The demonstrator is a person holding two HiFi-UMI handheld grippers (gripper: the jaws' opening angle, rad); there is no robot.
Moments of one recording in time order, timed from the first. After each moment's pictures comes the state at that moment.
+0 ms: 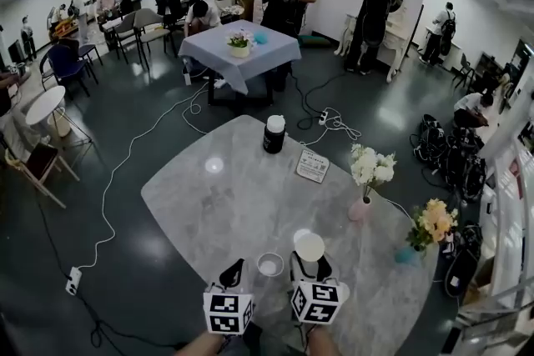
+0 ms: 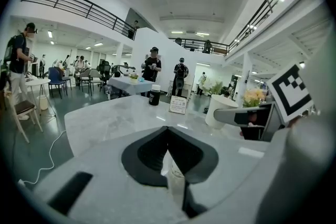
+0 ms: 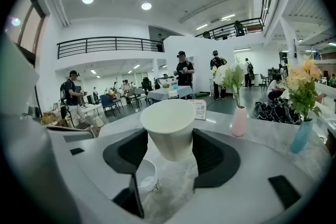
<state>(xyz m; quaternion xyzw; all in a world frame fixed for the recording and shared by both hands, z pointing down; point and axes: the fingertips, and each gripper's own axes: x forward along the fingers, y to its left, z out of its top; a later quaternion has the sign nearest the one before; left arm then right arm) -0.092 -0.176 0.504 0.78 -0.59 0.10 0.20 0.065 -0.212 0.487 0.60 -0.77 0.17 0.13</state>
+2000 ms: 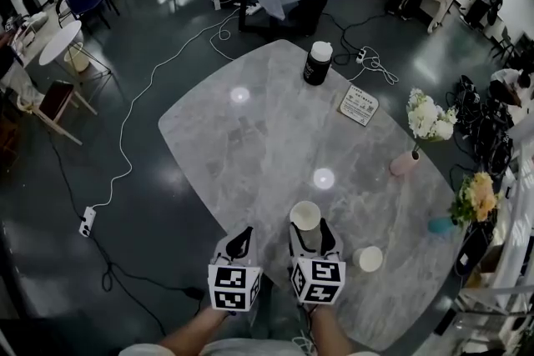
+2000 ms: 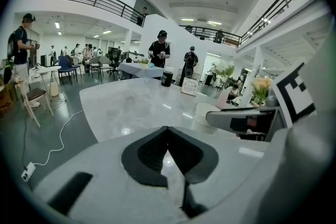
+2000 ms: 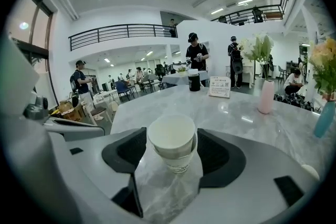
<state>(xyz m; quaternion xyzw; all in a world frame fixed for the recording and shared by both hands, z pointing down) -0.139 -0.139 0.573 0.74 -0.60 0.14 0.26 -0.017 -0.182 0.565 0.53 -0.81 0.20 0.19</state>
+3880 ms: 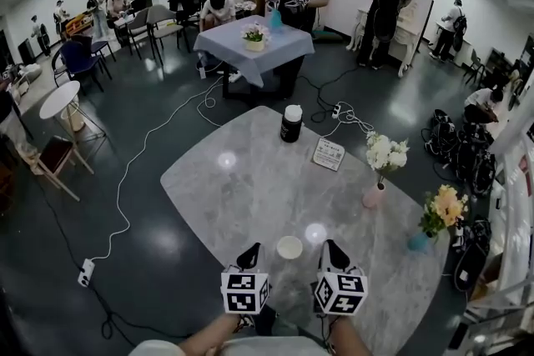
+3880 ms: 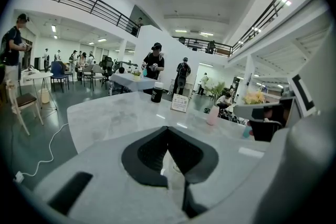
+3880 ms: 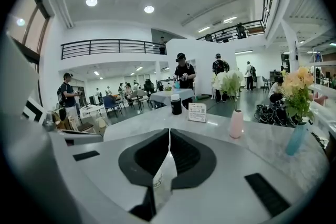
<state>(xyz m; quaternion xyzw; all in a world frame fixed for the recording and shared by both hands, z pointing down) -0.105 -0.167 0.510 0.77 -0.59 0.10 0.22 0.066 -0.182 0.468 0.60 -0.78 0.15 0.12</state>
